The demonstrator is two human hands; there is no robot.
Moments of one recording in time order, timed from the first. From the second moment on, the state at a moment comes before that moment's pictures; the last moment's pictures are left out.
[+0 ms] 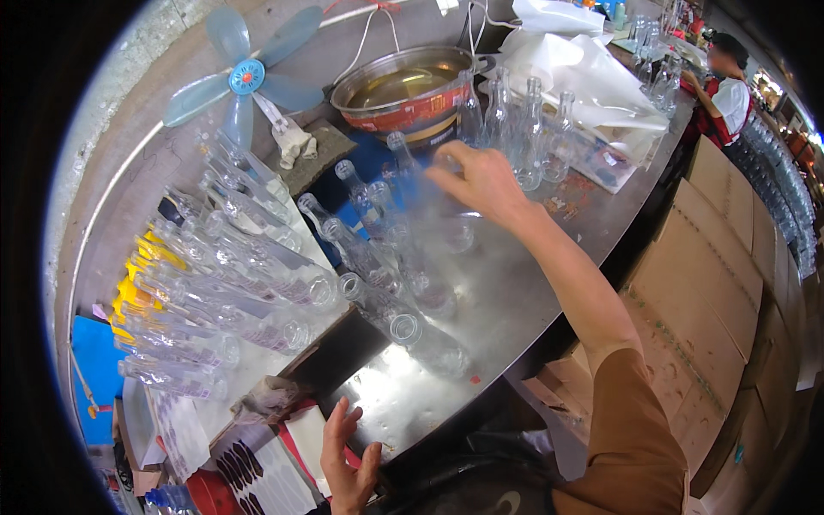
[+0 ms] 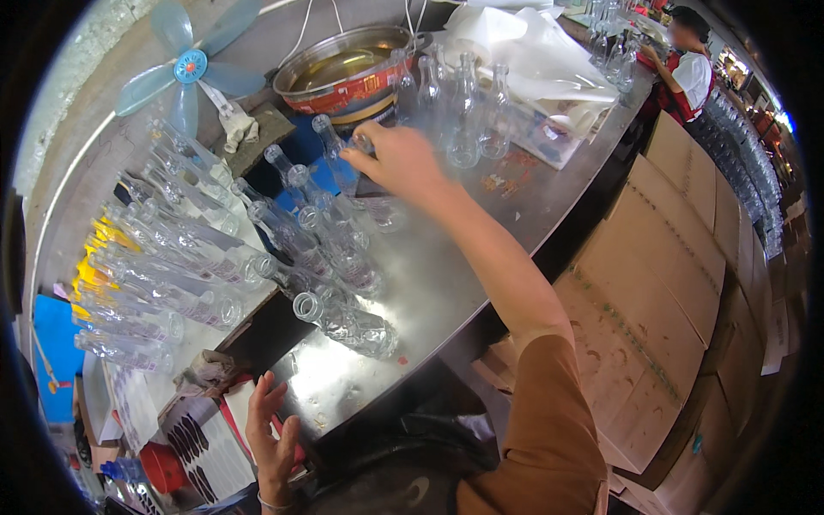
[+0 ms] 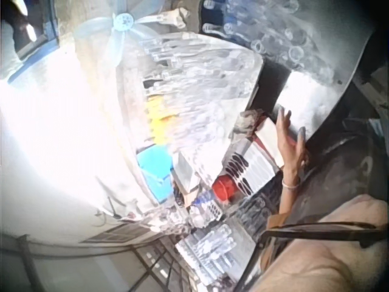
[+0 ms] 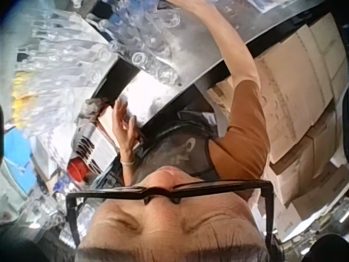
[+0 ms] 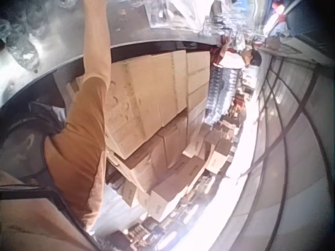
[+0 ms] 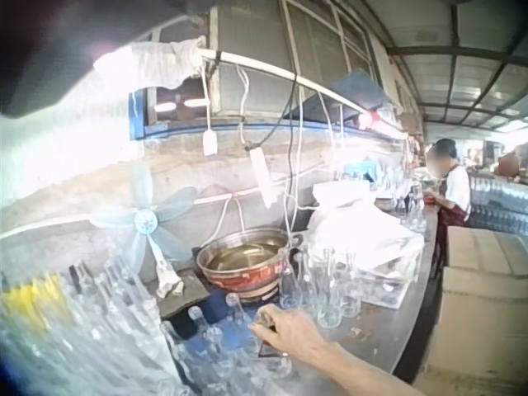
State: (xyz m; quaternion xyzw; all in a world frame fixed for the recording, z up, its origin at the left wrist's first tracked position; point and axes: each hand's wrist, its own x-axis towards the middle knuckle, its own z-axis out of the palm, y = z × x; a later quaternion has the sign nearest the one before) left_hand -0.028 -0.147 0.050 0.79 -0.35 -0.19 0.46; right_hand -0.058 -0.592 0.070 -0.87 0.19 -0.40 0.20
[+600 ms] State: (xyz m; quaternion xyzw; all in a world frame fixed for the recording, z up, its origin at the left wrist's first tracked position) left_hand -0.027 -0.126 0.048 0.77 -0.37 -0.17 0.49; right_hand -0.088 -0.507 0.116 -0.87 0.13 -0.41 0.25
